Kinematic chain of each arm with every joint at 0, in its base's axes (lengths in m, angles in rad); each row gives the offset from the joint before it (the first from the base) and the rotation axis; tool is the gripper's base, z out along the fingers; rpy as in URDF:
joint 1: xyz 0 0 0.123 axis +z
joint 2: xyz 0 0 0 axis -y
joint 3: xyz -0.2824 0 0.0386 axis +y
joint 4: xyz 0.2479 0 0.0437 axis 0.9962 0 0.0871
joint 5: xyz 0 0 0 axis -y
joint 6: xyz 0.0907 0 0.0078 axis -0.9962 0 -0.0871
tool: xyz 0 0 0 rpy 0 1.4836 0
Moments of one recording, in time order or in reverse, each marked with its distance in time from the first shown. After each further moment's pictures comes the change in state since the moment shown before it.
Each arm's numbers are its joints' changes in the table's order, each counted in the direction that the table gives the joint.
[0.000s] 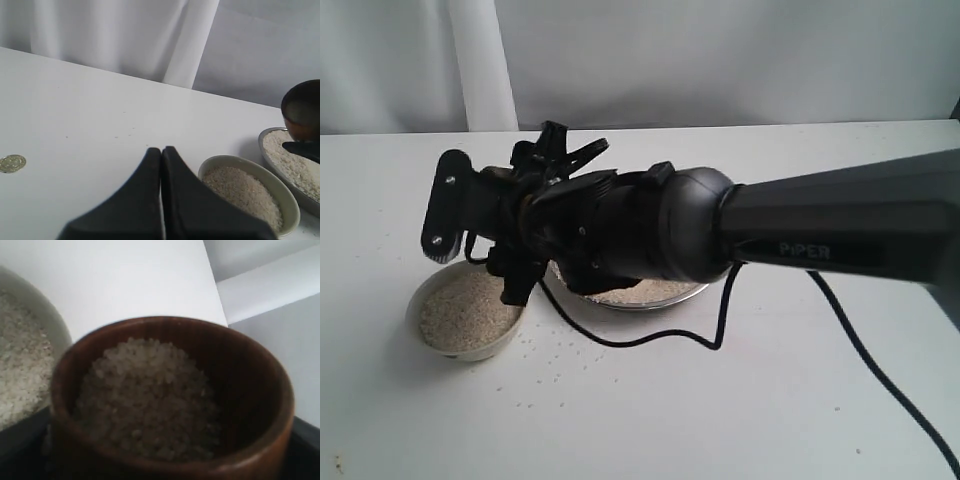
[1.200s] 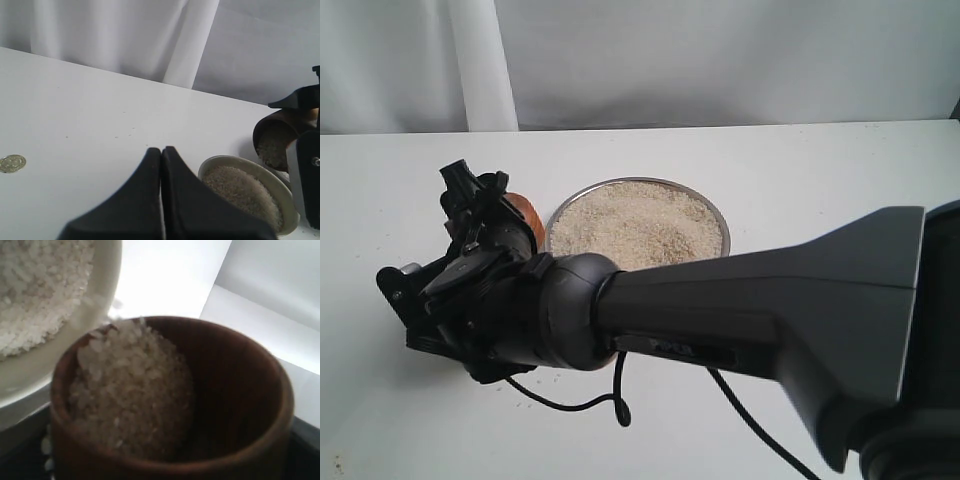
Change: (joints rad) left arm 0.000 0.000 0.000 0.000 0.000 0.000; right arm 0.155 -0.161 -0.163 -0.023 -0.380 0.613
